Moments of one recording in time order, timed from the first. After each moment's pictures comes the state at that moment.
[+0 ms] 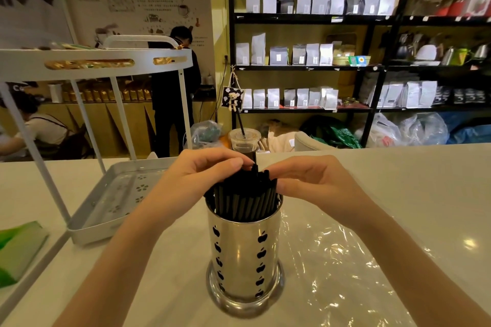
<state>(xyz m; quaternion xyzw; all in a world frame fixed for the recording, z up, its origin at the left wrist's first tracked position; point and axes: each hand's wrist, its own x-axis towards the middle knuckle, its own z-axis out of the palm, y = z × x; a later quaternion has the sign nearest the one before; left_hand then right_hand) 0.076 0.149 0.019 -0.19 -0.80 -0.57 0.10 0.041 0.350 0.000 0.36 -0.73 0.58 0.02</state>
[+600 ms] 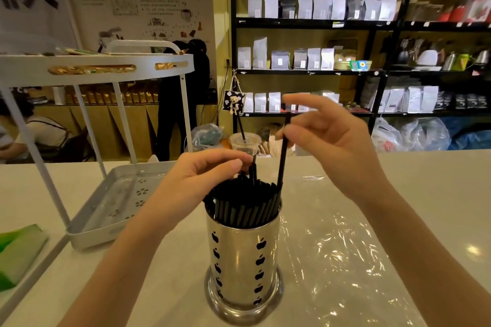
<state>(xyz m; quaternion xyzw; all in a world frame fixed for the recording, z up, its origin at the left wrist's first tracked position) 0.073 0.151 0.020 -0.18 -0.78 -0.58 0.12 0.039 0.347 0.042 0.39 -0.67 0.60 0.20</state>
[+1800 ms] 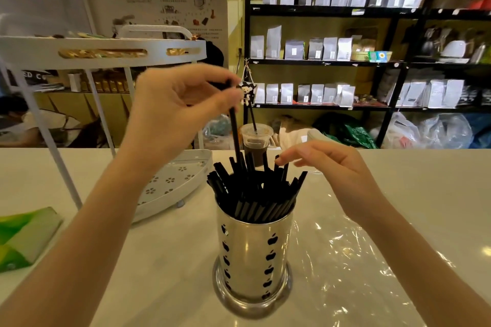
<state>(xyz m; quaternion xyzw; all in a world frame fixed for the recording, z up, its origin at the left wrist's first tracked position) 0.068 0.134 0.072 -0.25 -0.79 -0.41 0.38 0.025 0.345 0.001 0.32 -0.74 0.59 0.09</state>
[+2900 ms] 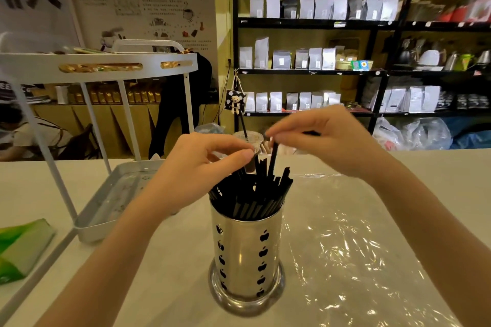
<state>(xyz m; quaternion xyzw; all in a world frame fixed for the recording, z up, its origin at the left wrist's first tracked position) 0.074 0.148 0.035 -0.21 -0.87 -0.41 0.19 0.034 0.349 0.062 0.41 -0.81 0.39 0.16</state>
